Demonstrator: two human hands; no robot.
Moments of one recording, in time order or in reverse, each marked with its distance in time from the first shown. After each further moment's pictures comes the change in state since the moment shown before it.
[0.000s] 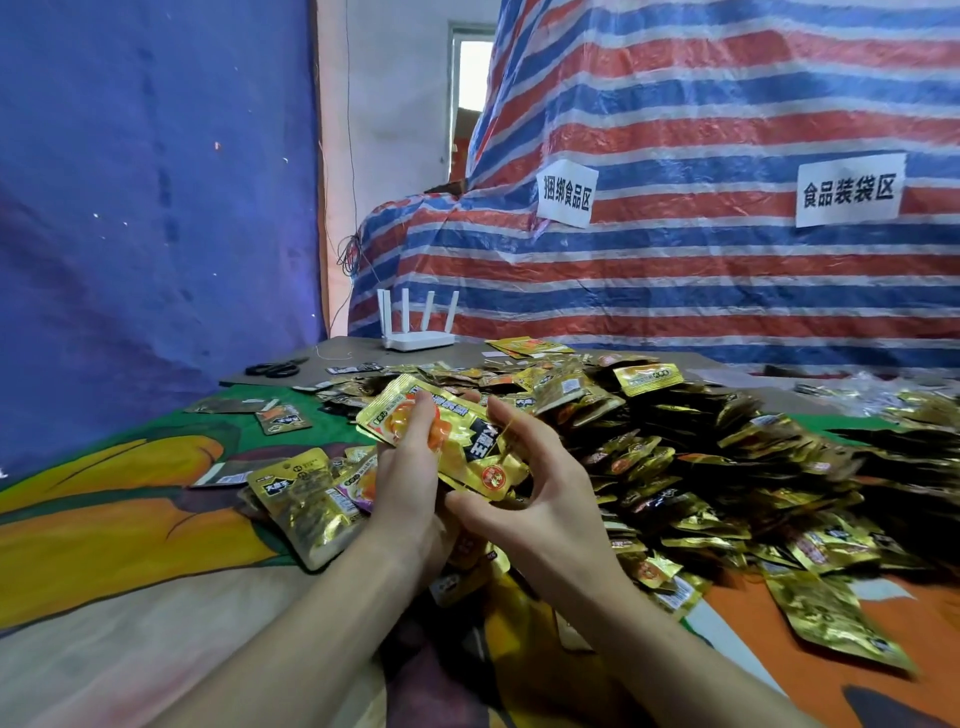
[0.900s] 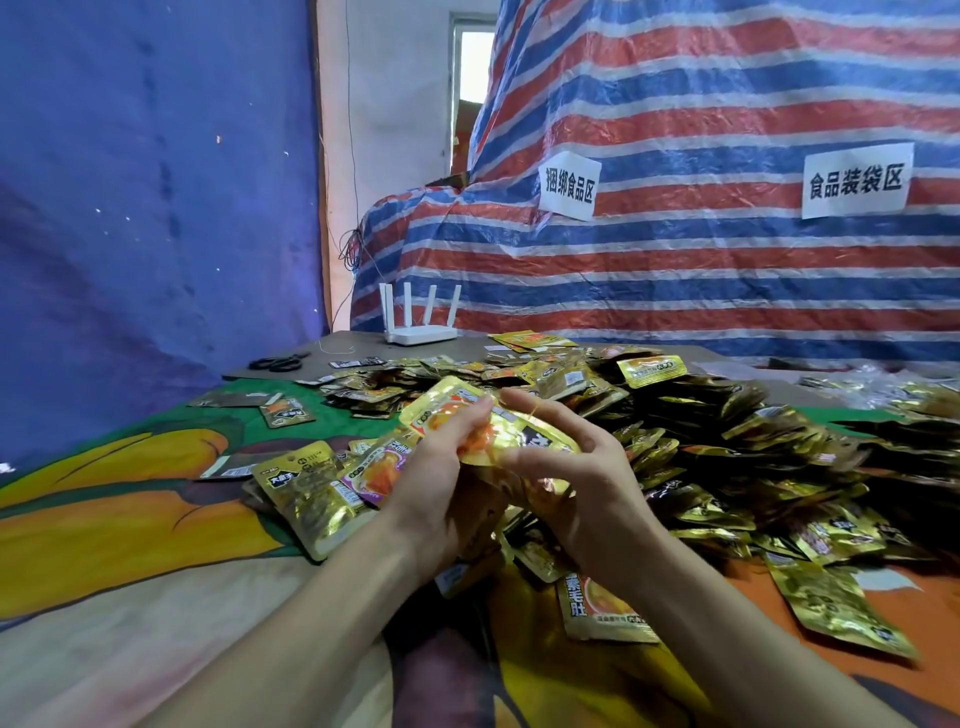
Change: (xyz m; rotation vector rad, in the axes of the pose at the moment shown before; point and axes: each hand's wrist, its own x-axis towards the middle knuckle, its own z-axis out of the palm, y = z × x) left_hand 0.001 -0.005 -0.006 0.052 -0.437 -0.079; right_hand 0.018 -0.001 -0.024 0.665 -0.100 0.381
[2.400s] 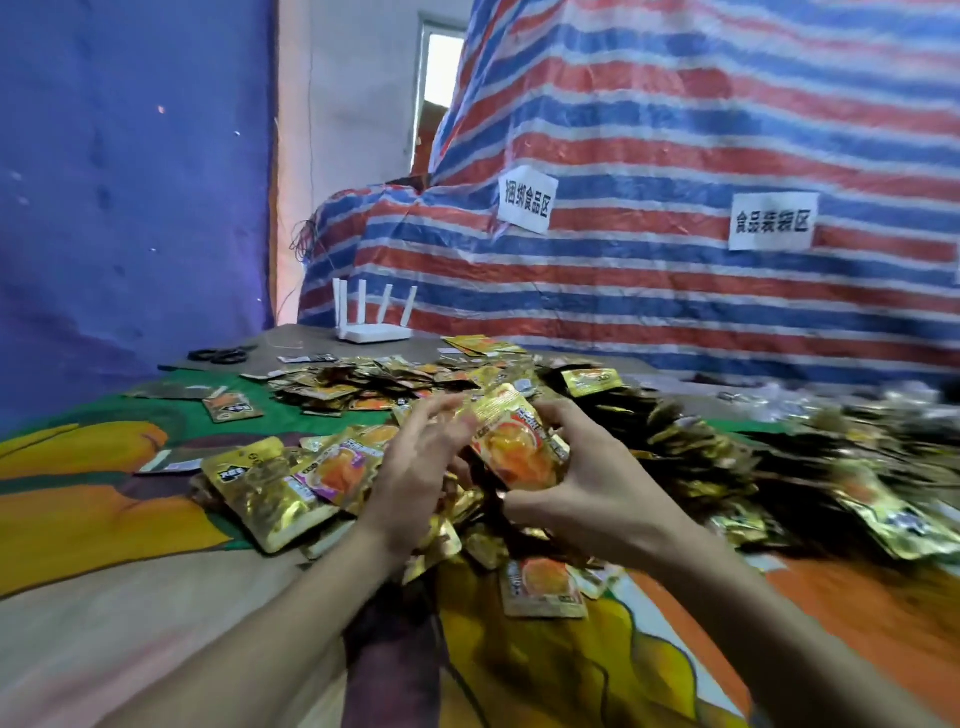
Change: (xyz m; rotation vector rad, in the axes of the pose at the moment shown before) left_hand -0.010 -0.012 0.007 0.557 0.081 0.350; right_hand -0.035 -0.047 -0.023 -1.193 0.074 -0.103
